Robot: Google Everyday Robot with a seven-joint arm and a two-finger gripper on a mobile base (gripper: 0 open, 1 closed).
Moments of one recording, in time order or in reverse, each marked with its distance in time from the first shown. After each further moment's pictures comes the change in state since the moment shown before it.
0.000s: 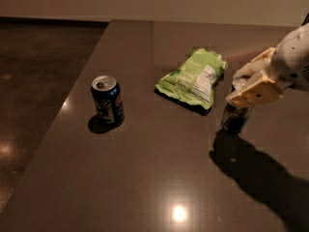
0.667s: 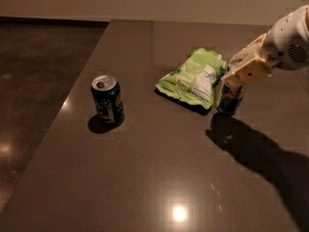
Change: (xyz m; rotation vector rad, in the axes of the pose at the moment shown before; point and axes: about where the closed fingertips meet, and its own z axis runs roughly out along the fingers) arm -0.014 -0.051 0.019 0.016 -0.039 0.064
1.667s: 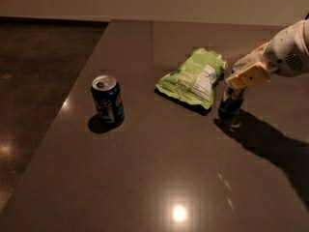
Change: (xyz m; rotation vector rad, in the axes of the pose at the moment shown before) arm 0.029 -0.026 0.022 -0.005 -0.017 0.075
